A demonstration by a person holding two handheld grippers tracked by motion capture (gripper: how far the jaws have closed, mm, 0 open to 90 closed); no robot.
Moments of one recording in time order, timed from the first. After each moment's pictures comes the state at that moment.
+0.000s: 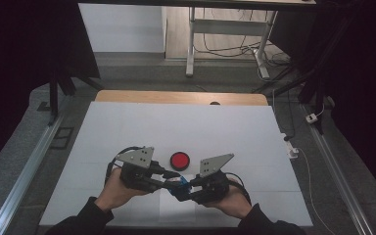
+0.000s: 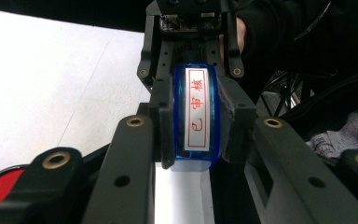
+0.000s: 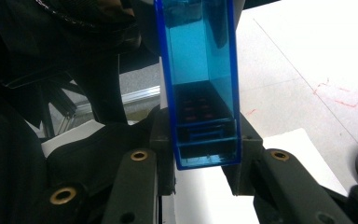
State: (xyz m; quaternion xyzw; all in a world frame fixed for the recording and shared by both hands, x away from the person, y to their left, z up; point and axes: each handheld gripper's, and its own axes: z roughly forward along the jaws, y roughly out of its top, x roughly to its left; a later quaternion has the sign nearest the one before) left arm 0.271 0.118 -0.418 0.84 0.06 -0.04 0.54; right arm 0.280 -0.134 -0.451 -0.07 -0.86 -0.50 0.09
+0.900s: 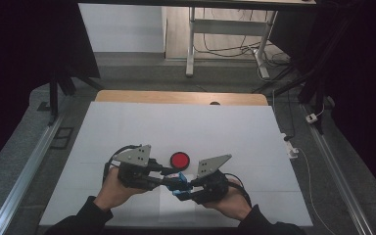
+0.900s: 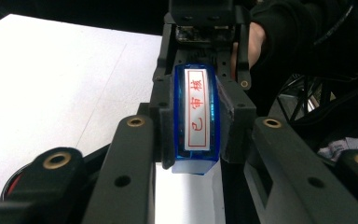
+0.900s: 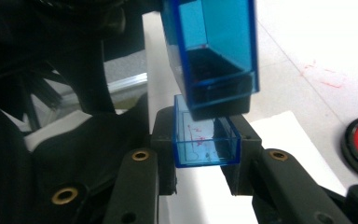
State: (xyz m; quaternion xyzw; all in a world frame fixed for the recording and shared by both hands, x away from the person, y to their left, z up) left arm 0.269 0.122 -0.413 0.84 0.08 -0.01 0.54; right arm 0.277 -0.132 -0.451 -0.09 -0.88 -0.46 0.07
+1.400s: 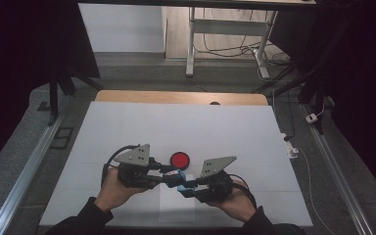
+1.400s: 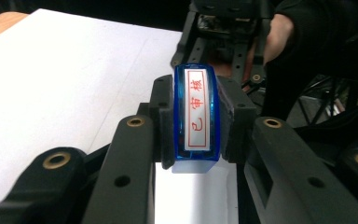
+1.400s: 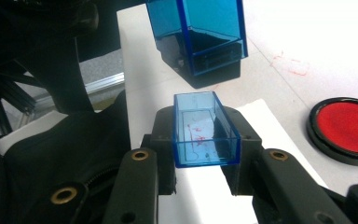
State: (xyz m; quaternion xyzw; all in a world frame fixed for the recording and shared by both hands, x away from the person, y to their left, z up) left arm 0.266 0.122 -0.413 0.84 0.11 0.02 0.52; right arm 0.276 -0.142 -0.450 -0.12 -0.89 -0.45 0.02
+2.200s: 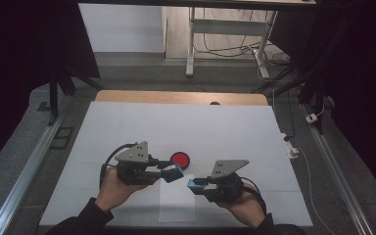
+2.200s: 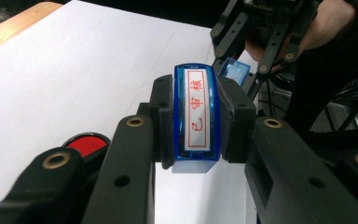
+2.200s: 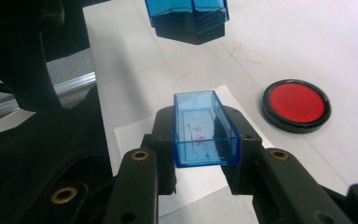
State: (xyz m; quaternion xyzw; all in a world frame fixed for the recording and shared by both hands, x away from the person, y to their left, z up) left arm 0.269 0.126 -0.416 0.84 0.16 0.05 0.51; right arm 0.268 -0.166 -0.443 -0.16 -0.88 -0.44 -0.03
